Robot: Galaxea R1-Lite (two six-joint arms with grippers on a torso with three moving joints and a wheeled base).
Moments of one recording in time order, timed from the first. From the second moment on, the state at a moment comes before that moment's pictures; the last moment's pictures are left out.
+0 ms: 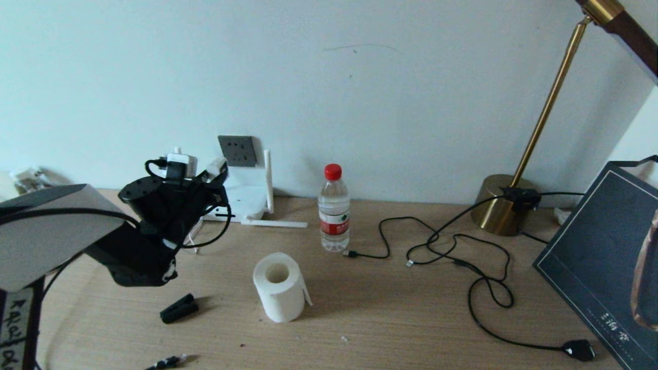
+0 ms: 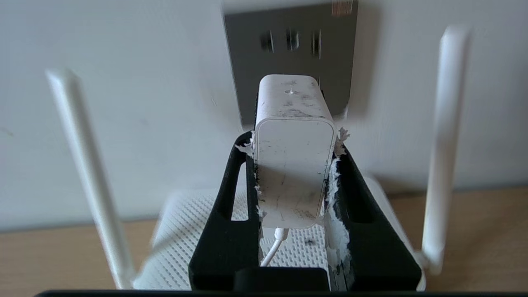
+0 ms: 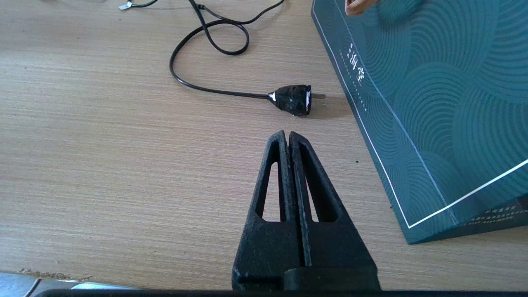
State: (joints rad) left arm -0.04 2.29 -1.07 -1.44 -0.11 0.16; right arm -0.01 0.00 -0.12 0.30 0.00 0.00
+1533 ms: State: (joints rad) left arm -0.07 2.35 -1.40 -1.15 -0.05 0.12; right arm -0.01 0.00 -0.12 0.30 0.00 0.00
